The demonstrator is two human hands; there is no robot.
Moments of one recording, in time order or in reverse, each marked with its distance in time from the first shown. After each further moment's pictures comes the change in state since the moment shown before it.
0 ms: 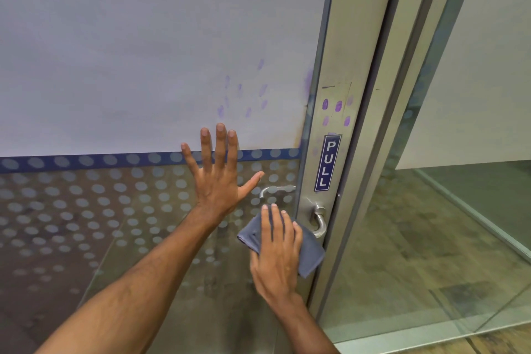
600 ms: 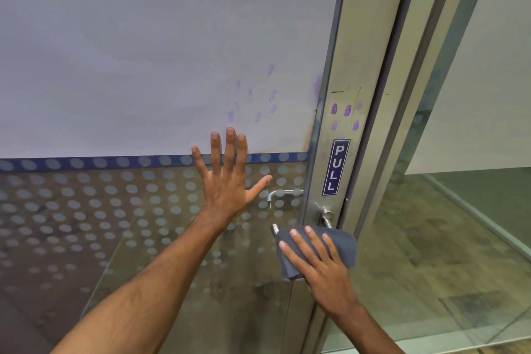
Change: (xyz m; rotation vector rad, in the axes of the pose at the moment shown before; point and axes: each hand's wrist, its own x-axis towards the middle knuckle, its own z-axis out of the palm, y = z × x) left_hand -0.001 -0.002 0.002 0.006 -0.013 0.008; right_hand -0.017 0.110 0.008 -0.304 0.086 -0.523
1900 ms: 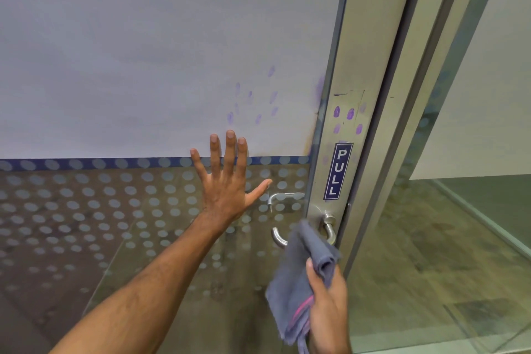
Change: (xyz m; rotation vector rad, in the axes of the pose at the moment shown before) left_hand 0.001 0.001 0.001 0.017 0.013 0.011; right_hand 0.036 -0.047 -0.107 1.654 0.212 1.302
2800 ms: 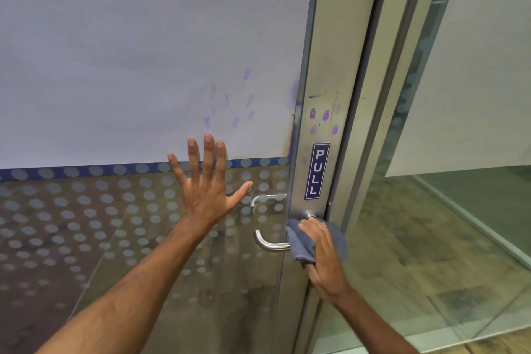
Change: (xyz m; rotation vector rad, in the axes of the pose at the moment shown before) left_hand 0.000 0.001 -0.002 0.006 0.005 -0.005; right_hand 0.121 0.059 -0.063 -0.763 -0.366 -0.859
